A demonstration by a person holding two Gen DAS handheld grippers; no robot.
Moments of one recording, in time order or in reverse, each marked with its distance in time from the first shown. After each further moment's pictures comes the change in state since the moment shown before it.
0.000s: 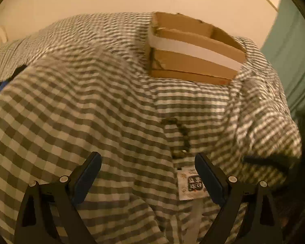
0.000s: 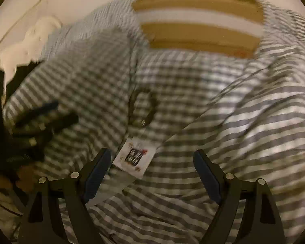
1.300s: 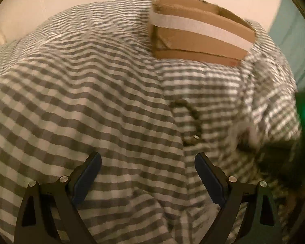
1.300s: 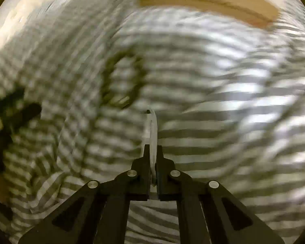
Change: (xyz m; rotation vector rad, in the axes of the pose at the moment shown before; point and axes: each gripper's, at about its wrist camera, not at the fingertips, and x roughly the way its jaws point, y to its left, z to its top) left arm 0.022 -0.013 -0.017 0.101 0.109 0.036; right arm 0.056 -0.016 0.005 0.007 0.120 -0.095
